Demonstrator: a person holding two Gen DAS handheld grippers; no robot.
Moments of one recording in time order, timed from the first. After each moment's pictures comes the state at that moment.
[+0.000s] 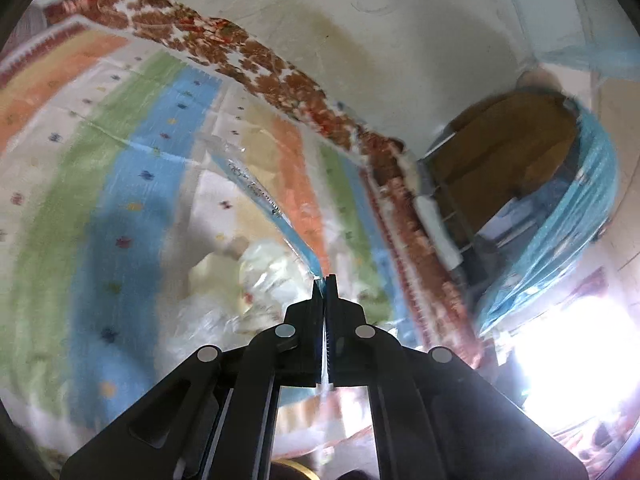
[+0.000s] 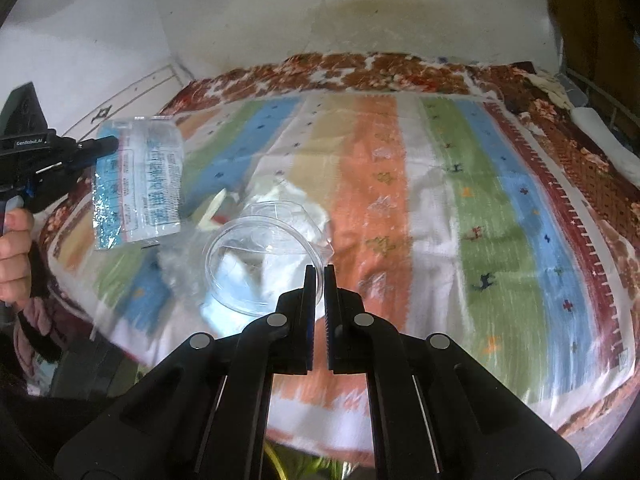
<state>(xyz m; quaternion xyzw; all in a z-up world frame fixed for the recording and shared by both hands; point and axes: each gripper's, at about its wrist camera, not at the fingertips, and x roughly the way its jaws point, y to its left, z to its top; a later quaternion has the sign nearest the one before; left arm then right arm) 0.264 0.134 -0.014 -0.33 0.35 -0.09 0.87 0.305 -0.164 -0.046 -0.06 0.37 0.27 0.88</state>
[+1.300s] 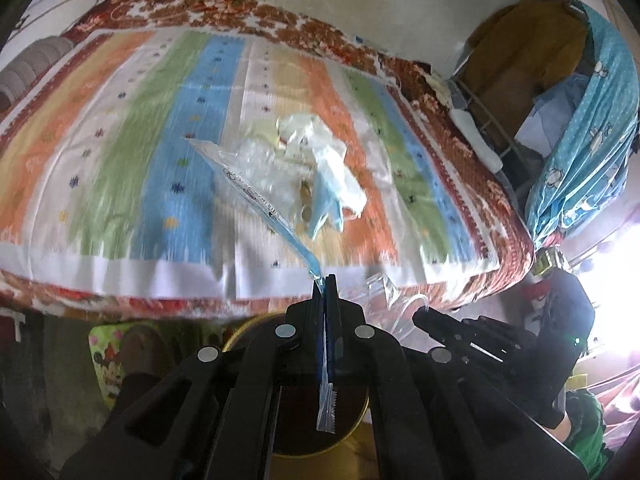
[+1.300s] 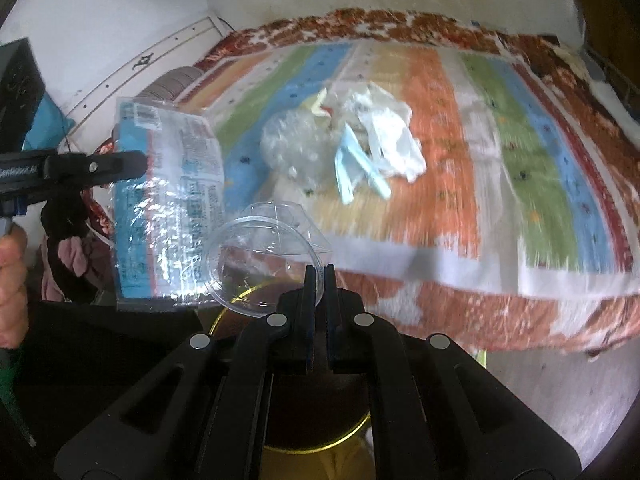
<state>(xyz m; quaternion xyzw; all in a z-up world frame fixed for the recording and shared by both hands) 0.105 0.061 -0.015 -0.22 0.46 -0.05 0.86 0.141 -0.148 -0.059 -0.07 0.44 0.30 0.84</state>
